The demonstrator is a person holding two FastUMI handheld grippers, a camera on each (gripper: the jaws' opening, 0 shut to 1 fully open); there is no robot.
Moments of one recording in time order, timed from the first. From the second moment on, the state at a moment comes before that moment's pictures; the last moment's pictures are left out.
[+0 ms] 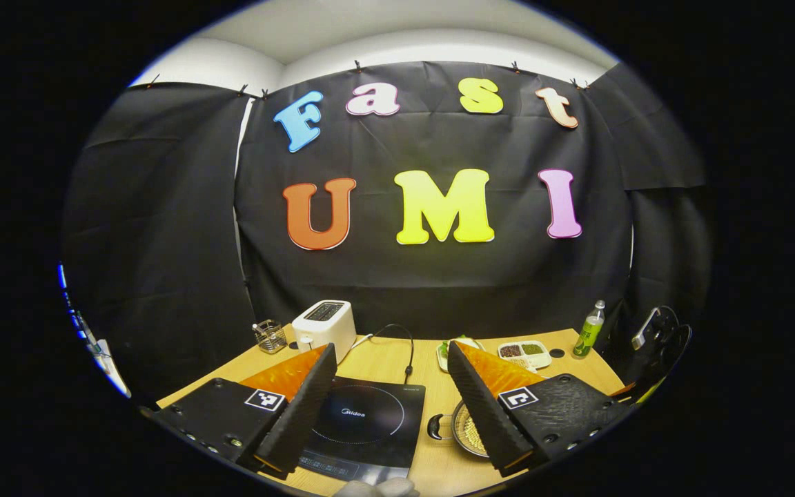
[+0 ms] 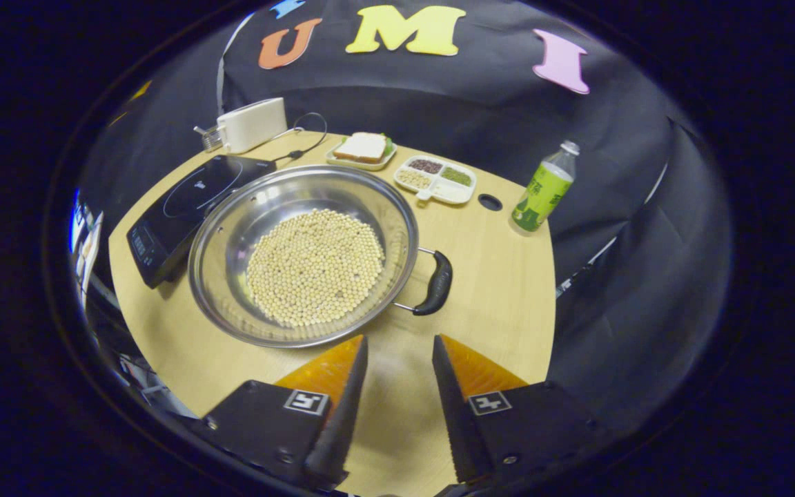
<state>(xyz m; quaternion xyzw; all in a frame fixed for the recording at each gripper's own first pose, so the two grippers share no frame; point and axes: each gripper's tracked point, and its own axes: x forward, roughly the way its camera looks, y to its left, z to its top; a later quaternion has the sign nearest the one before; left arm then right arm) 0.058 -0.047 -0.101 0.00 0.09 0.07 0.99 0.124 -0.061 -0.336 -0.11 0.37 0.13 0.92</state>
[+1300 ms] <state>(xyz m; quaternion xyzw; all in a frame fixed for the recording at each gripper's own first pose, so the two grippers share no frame) 0.102 -0.126 -0.303 -0.03 0.28 -0.01 0.96 0.177 -0.053 -0.324 0.00 0.34 0.09 0.94</state>
